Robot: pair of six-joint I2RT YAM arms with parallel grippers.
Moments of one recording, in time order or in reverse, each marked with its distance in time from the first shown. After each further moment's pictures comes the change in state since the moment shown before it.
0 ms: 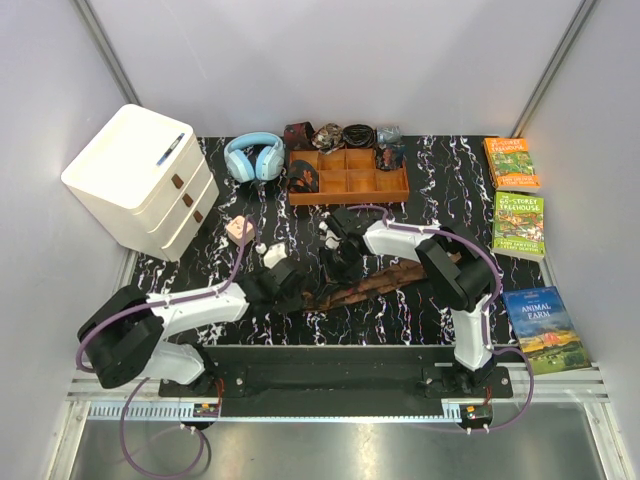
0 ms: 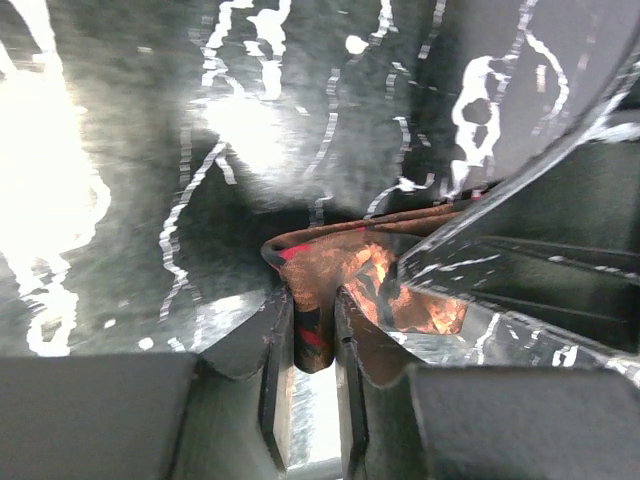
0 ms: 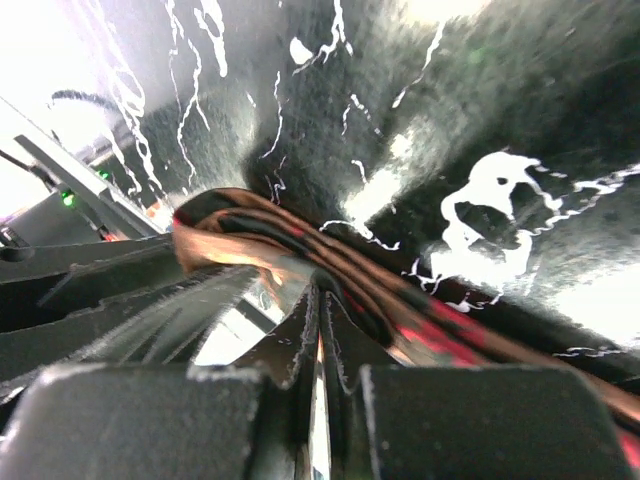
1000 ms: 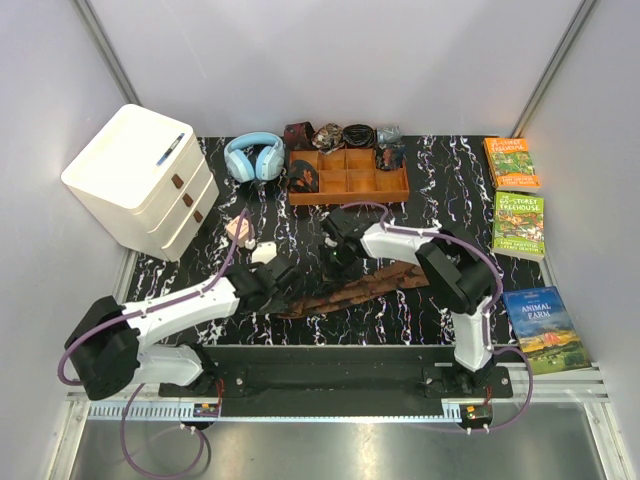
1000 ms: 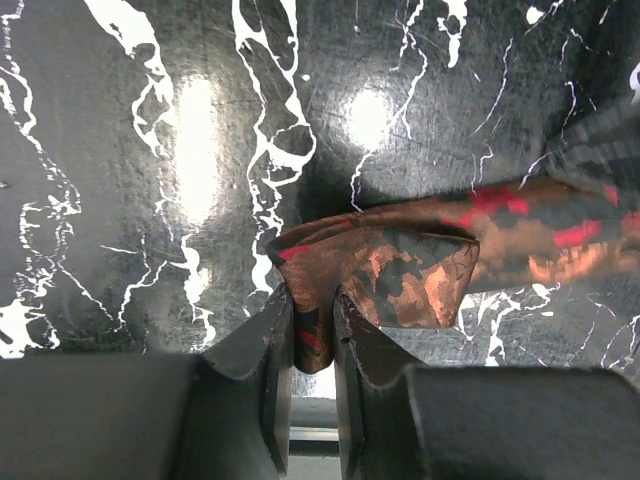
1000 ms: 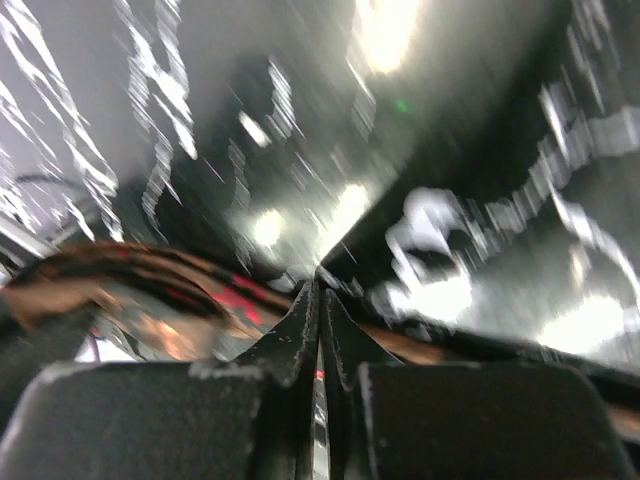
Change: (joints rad) left arm 0.002 -0.094 0.124 -0.453 -0.126 0.106; right arm 0.032 0.008 0.029 0.042 0.206 0.063
